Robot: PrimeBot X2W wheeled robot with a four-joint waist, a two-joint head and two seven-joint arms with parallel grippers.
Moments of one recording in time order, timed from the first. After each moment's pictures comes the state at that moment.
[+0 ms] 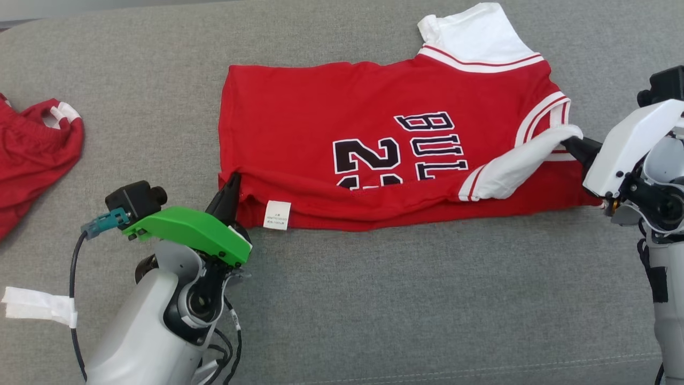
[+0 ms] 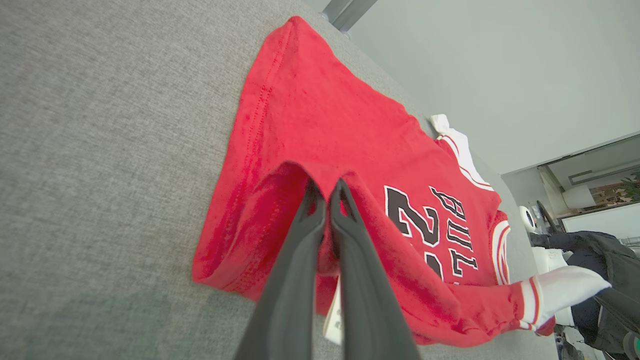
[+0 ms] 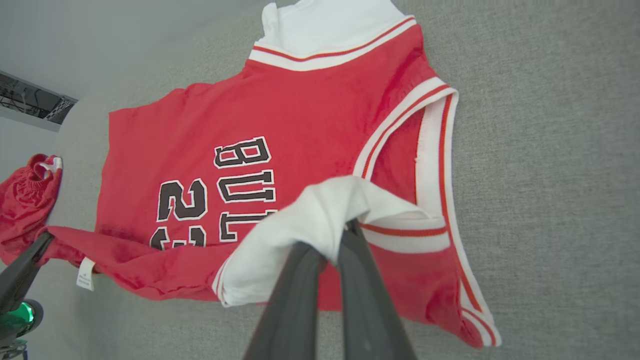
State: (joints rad) left arm -0.45 0.26 -0.51 0.30 -1.20 0.16 -0.01; right arm -0.53 -0.24 -0.12 0.16 0.60 0.13 0.86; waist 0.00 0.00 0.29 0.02
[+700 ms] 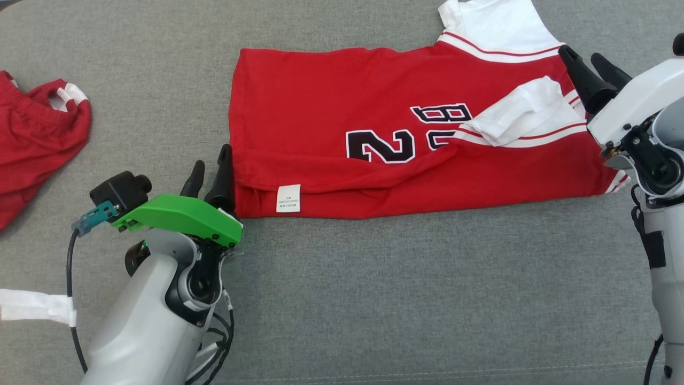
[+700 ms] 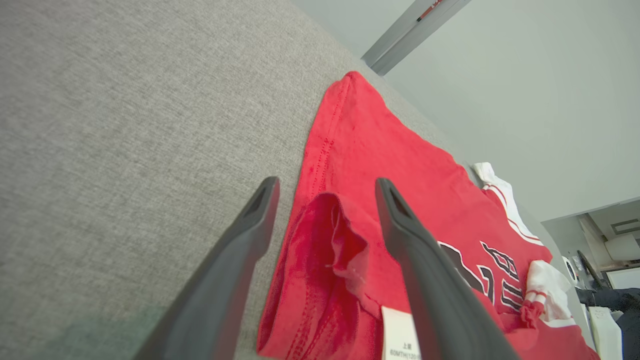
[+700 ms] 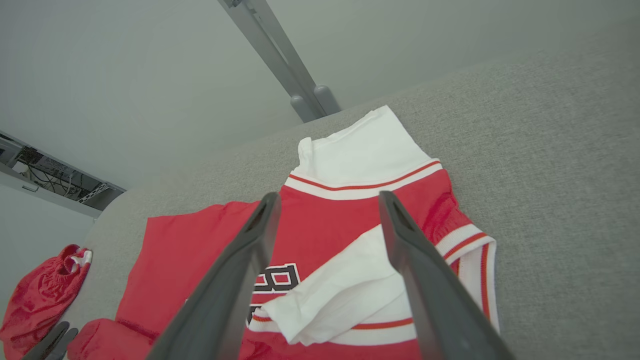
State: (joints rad) left arm -0.53 0.21 -0.48 0.44 -1.17 0.13 -0.14; right arm -0.68 -0.25 -0.07 0.31 0.66 0.13 0.47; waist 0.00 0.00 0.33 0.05
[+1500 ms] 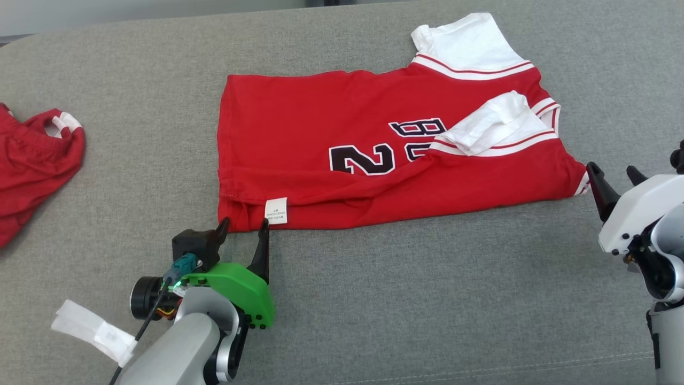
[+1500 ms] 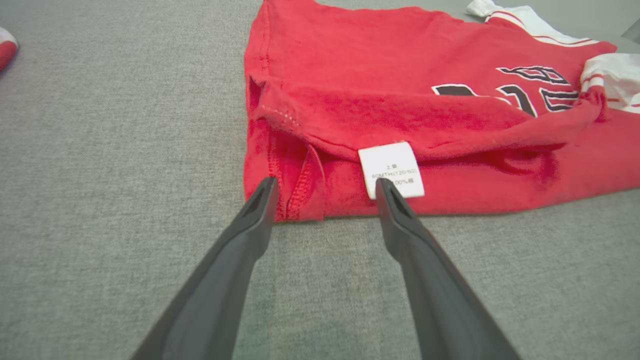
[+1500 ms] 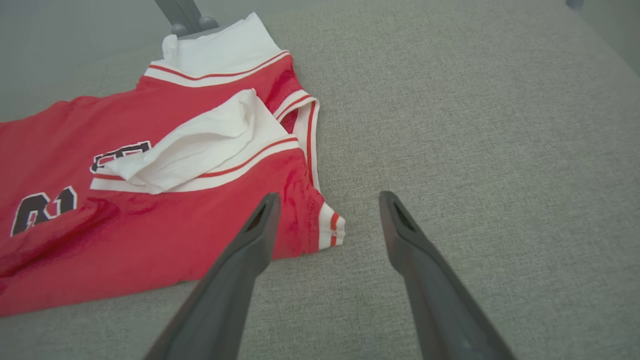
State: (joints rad) left arm -0.42 0.32 -0.77 0.38 -0.80 0.30 -0.15; right arm -0.32 -0.20 -0.21 0.09 0.31 0.13 0.54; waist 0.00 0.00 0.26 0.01
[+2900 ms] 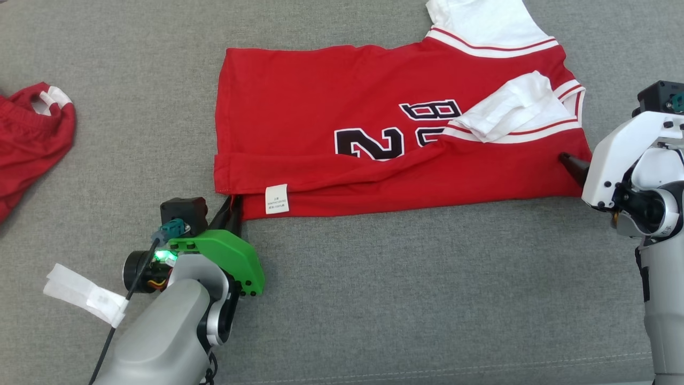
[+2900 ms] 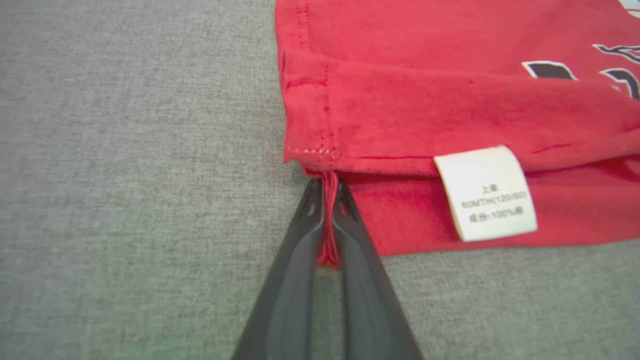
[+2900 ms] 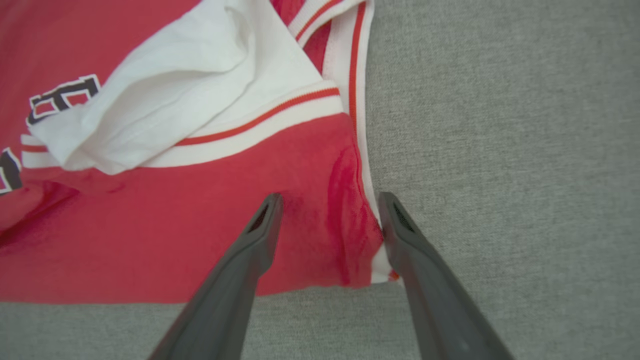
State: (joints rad) left arm -0.55 0.27 -0.76 0.60 -0.83 0.23 -0.12; right arm -0.56 -0.20 -0.17 0.28 0.30 0.13 0.89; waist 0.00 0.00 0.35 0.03
